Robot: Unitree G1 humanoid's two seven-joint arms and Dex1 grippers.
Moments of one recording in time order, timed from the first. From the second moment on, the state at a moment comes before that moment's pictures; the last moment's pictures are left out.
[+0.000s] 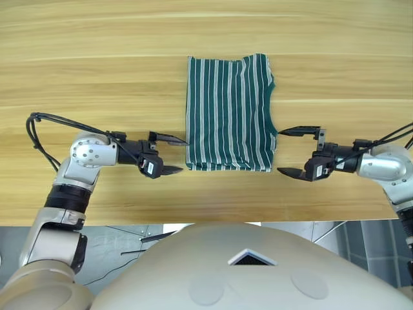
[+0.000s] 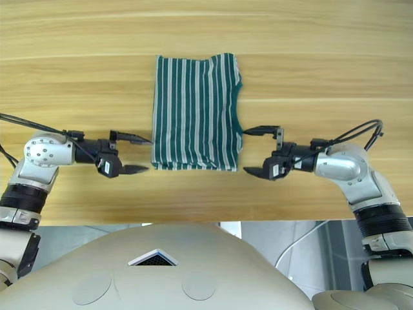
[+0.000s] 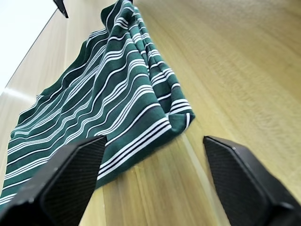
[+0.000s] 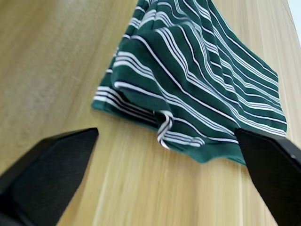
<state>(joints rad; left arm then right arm) -0.06 0.69 -0.27 0.29 0.09 -0.89 -1.20 0.10 -0.94 0.27 0.13 -0.11 -0.78 0.86</state>
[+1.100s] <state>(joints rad) -0.11 0.73 -0.43 0.36 0.15 -0.89 -1.01 0.08 -0.89 0.35 0.15 -0.14 -0.76 0.84</state>
